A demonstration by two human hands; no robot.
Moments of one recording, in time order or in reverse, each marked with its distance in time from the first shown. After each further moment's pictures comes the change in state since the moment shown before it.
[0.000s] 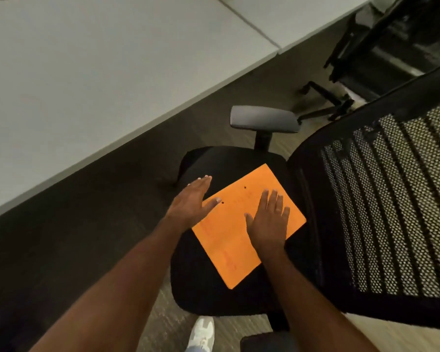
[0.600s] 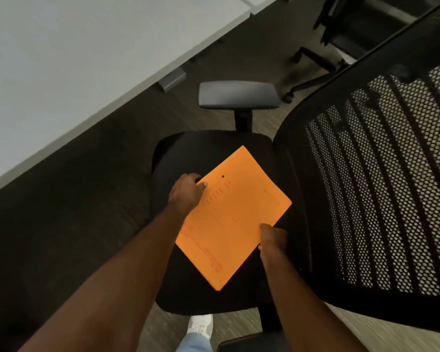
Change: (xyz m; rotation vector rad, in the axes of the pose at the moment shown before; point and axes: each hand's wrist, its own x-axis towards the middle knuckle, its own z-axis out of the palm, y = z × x) left_hand 0.063 0.039 0.056 -0.093 -0.025 -0.375; right_hand 0.003 0.072 0.068 1.151 -0.273 1.071
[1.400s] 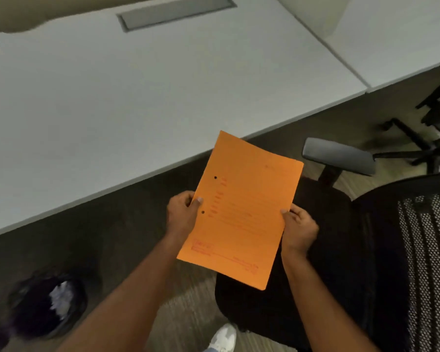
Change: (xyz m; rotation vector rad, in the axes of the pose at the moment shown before) left_hand -0.138 -0.143 -0.162 -0.664 0.541 -0.187; right_hand -0.179 -0.077 0.084 0.211 -0.290 -0.749
